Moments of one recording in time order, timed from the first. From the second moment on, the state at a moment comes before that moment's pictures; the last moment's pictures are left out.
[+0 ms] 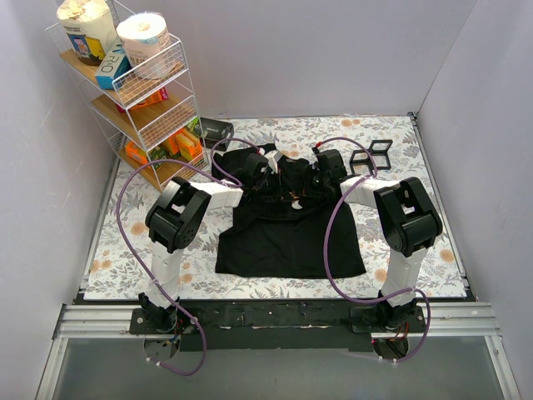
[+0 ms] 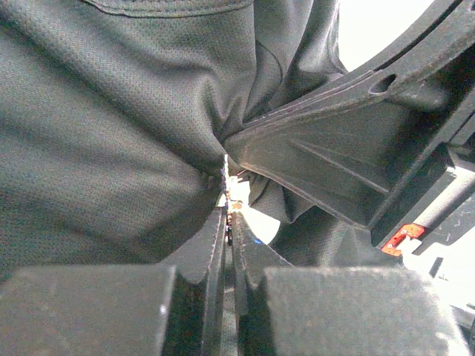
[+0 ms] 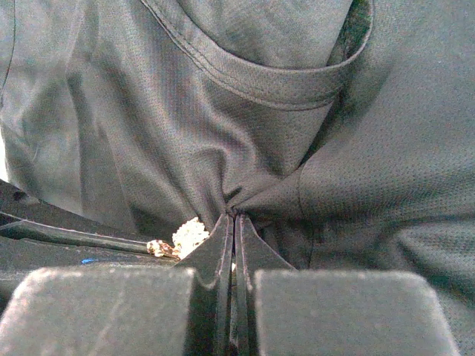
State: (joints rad) left arm -0.61 2.08 1.25 0.20 0.41 -0.60; right arm 0.43 1.90 1.08 0.06 -0.21 0.49
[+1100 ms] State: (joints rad) left arm -0.61 2.06 1.20 0.25 0.49 -0.61; right arm 0.43 1.86 1.10 -0.04 -0.23 0.41
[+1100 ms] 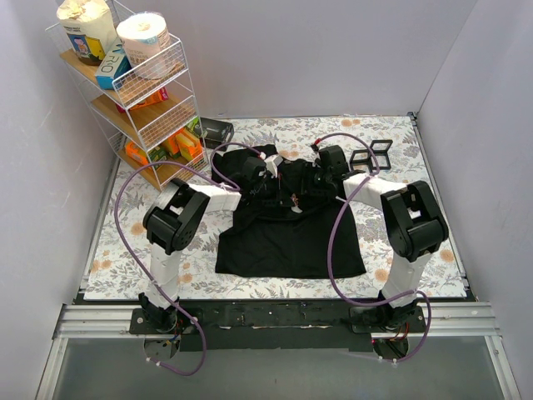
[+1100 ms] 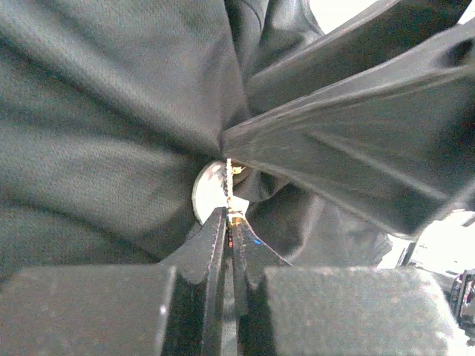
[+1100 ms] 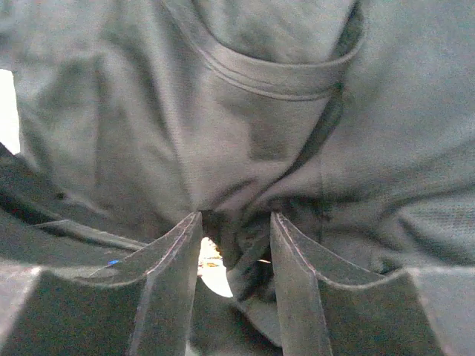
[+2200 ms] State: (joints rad) left arm -0.58 2.00 1.09 0.43 0.63 -0.69; right arm 0.33 1.71 0.87 0.03 -0.22 0.49
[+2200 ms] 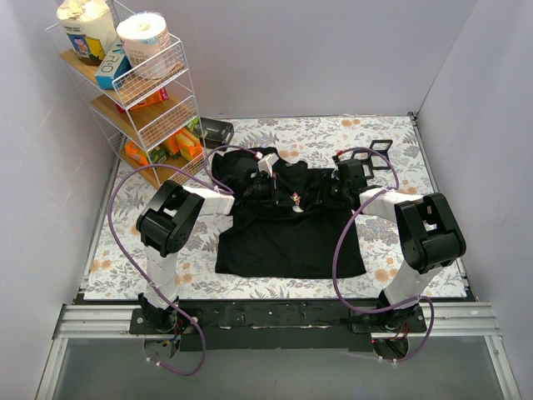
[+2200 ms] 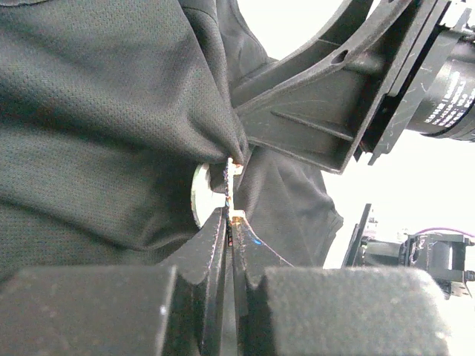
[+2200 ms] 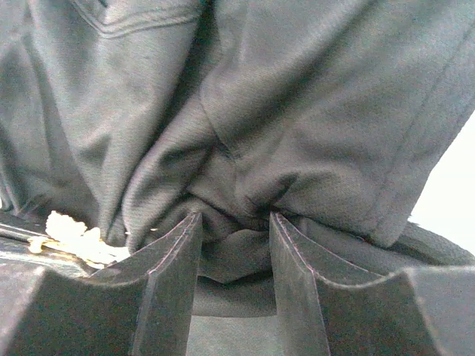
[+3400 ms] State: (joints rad) left arm -0.53 2.10 1.11 0.43 0.71 -0.65; right arm 0.32 1.73 0.77 0.29 -0.45 0.50
